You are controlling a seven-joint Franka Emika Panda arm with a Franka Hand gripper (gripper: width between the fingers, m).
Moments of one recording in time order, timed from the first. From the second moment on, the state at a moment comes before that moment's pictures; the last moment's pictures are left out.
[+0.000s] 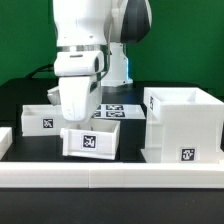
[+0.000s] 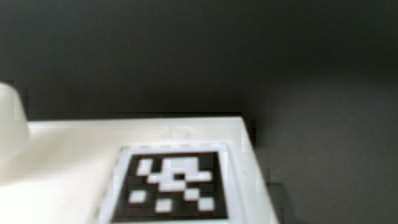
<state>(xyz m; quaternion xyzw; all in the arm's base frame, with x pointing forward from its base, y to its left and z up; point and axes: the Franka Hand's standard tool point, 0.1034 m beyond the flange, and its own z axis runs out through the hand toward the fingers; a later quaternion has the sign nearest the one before) 0.512 -0.059 0.016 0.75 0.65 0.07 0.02</state>
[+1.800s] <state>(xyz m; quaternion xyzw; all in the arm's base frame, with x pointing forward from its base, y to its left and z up) 0.539 -0.019 0.010 0.73 0.69 0.04 -0.01</state>
